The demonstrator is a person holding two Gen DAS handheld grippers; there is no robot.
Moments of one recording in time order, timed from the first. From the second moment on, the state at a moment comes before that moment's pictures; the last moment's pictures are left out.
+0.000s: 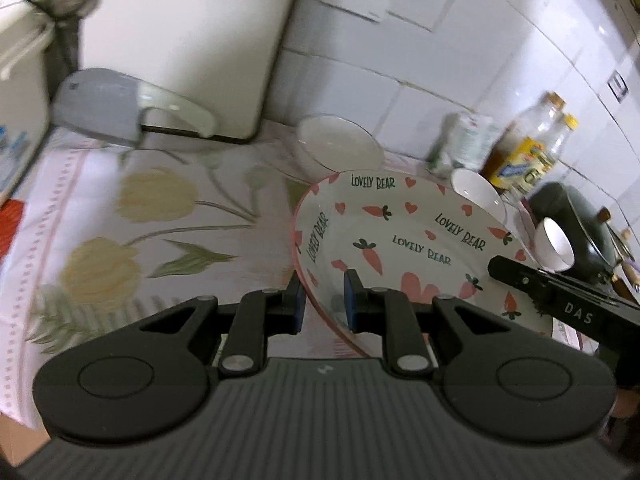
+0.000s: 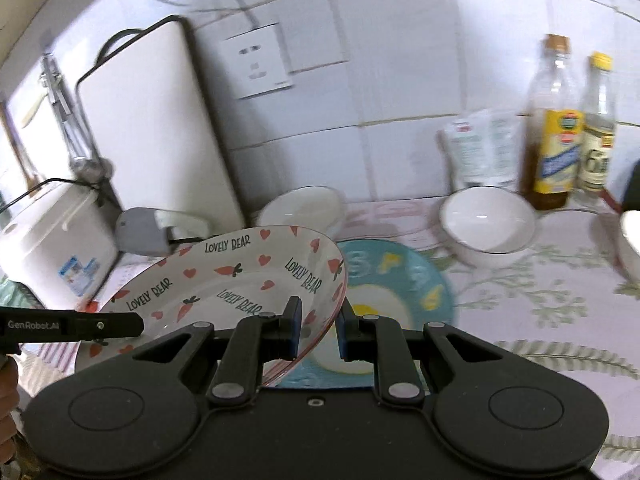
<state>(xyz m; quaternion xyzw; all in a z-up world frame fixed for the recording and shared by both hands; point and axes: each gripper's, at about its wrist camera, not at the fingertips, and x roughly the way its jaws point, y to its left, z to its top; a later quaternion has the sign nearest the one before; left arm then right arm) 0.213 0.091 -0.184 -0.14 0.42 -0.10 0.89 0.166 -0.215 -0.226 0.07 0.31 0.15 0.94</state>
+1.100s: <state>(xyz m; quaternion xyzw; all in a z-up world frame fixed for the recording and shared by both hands) 0.287 0.026 -0.244 -0.10 0.48 -0.08 0.87 0.235 -0.250 -0.287 0.04 0.36 0.13 0.92</state>
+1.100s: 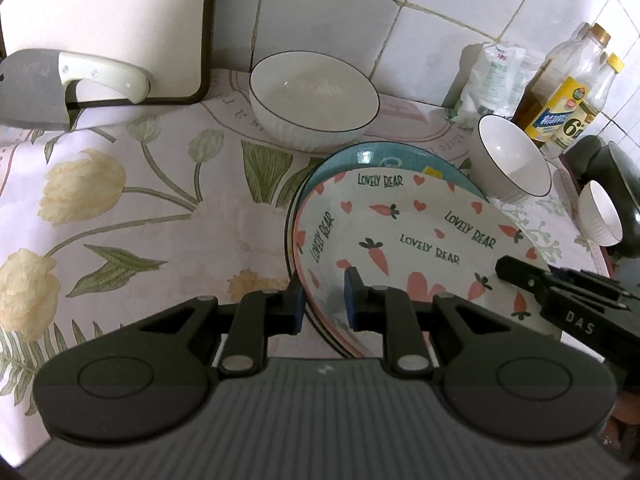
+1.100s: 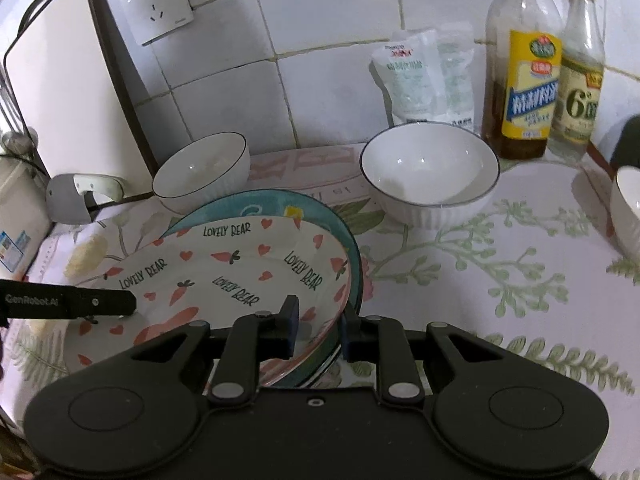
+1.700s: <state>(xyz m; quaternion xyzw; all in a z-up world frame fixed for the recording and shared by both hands) 0.304 0.023 -0.250 -0.11 0.53 -0.05 0.84 0.235 -0.235 -0.294 -0.03 0.31 0.12 0.94</state>
